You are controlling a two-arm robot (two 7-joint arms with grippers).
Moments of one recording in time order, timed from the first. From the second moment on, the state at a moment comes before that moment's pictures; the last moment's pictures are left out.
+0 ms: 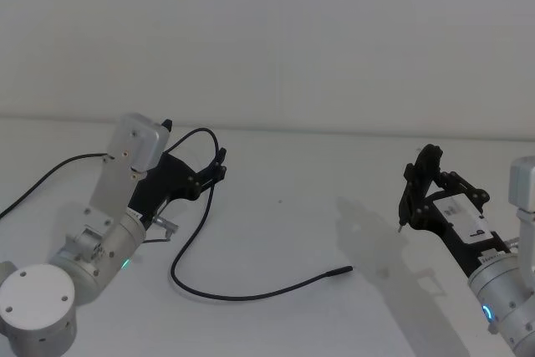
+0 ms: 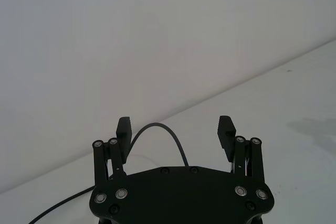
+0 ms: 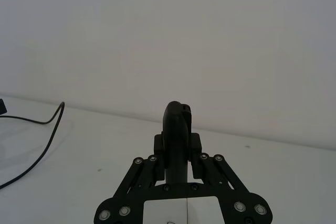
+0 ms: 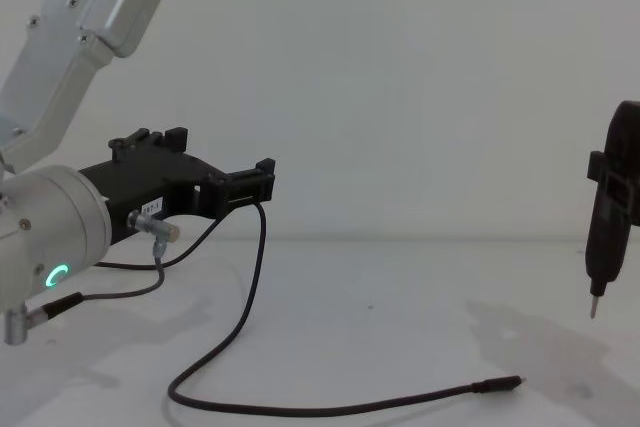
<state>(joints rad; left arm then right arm) -0.24 0.38 0.45 -1.63 -0.20 0.01 -0.01 -0.01 0.34 -0.23 -1.77 0.29 0.03 0.07</state>
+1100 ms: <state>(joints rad) -0.24 0.38 0.45 -1.63 -0.20 0.01 -0.01 -0.01 0.34 -0.23 -1.77 0.29 0.03 0.07</state>
